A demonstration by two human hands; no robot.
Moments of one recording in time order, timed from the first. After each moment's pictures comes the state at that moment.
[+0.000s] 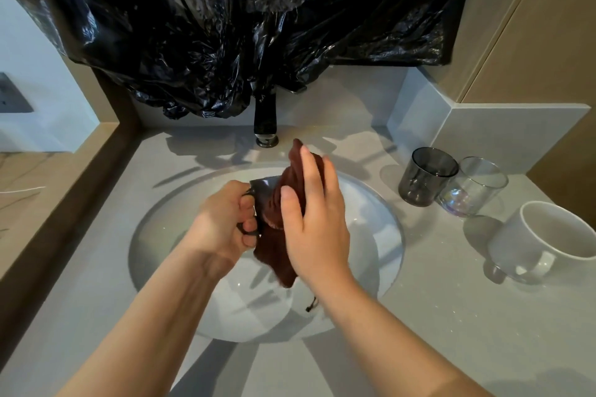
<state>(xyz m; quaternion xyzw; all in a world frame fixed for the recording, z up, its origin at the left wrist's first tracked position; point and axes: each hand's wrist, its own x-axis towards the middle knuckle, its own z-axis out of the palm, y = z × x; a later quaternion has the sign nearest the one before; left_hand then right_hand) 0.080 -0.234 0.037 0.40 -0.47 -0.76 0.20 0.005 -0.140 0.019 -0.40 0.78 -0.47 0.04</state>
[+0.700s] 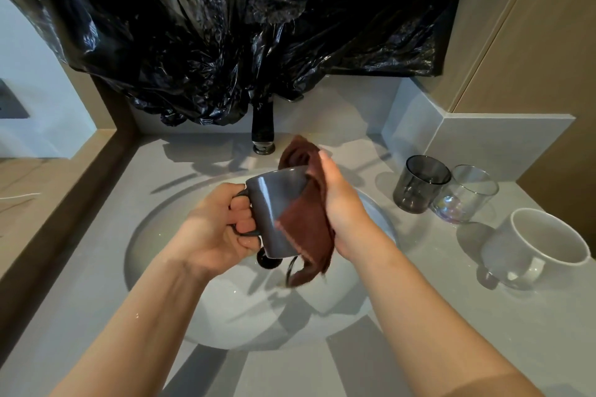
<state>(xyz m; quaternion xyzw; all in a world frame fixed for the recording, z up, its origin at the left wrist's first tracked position) 0.083 -0.242 0.043 0.36 -0.37 -0.84 0.15 -0.036 -0.145 0.056 -0.19 0.59 -0.67 0.40</state>
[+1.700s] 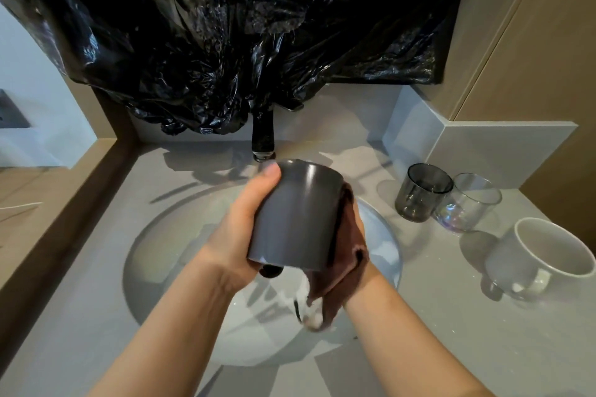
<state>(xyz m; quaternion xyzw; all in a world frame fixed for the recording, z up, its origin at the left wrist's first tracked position) 0.072 -0.213 0.062 0.26 -0.48 -0.82 0.17 -0.017 -0.128 0.050 -0.06 0.46 -0.75 0.48</state>
